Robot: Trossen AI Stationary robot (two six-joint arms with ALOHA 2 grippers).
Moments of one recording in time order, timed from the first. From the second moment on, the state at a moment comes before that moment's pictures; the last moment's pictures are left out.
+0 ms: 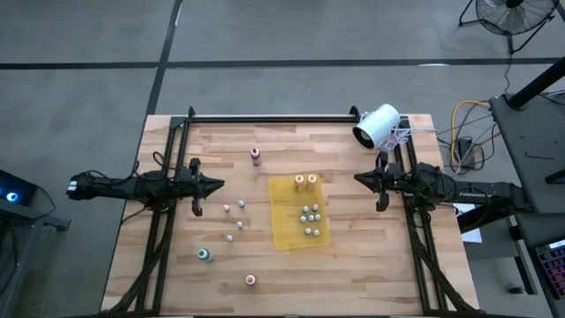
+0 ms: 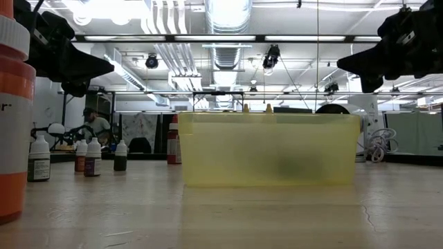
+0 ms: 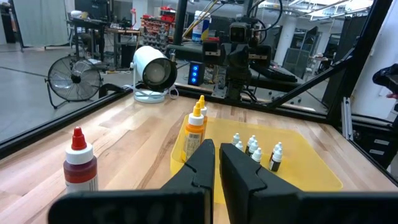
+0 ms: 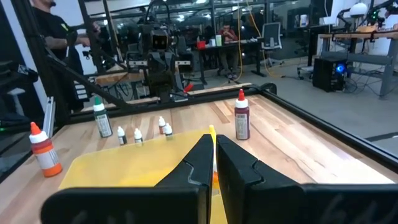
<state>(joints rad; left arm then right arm) -0.10 0.10 0.03 0.01 -0.27 -0.16 -0.12 0.17 0.03 0.15 0.03 0.15</state>
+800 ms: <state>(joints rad) -0.10 0.10 0.03 0.01 -0.27 -0.16 -0.04 0.13 0.02 0.17 0.03 0.15</state>
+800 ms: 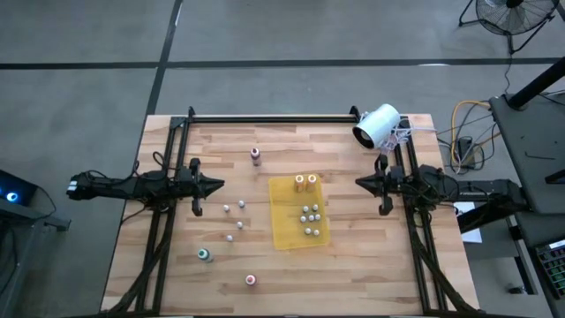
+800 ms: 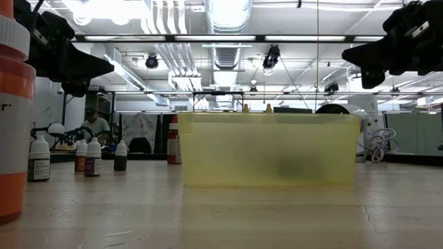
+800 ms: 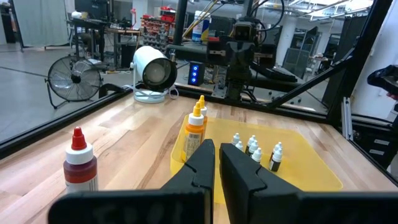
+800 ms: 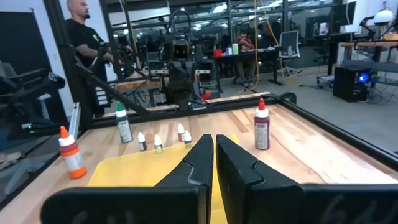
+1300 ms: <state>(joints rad) -0.10 0.10 0.03 0.01 -0.27 -0.16 -0.03 0.09 0.01 0.09 0.03 0.15</state>
